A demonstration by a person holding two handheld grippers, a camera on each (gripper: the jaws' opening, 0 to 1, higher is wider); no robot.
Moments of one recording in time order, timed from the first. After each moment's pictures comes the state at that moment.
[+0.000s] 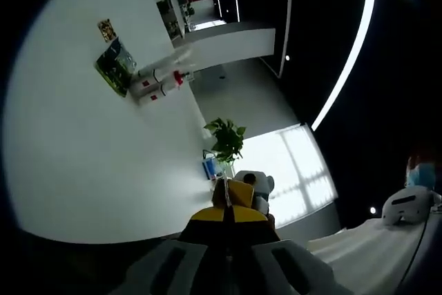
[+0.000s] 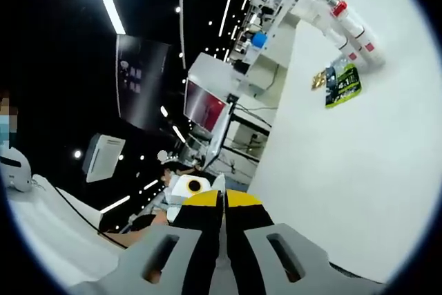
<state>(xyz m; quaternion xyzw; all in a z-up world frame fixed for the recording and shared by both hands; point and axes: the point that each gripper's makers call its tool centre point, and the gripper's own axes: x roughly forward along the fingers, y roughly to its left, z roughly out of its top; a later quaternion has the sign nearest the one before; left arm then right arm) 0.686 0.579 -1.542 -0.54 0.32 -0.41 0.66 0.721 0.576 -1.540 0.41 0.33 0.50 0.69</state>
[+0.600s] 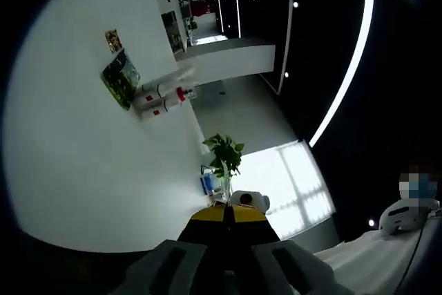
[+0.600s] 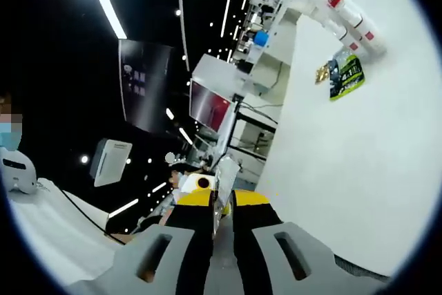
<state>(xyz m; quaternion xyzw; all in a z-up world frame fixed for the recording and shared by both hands) 0.700 0.589 -1.543 -0.57 0.29 -0.38 0.67 0.708 0.585 -1.539 0.42 0.33 0.51 0.67</state>
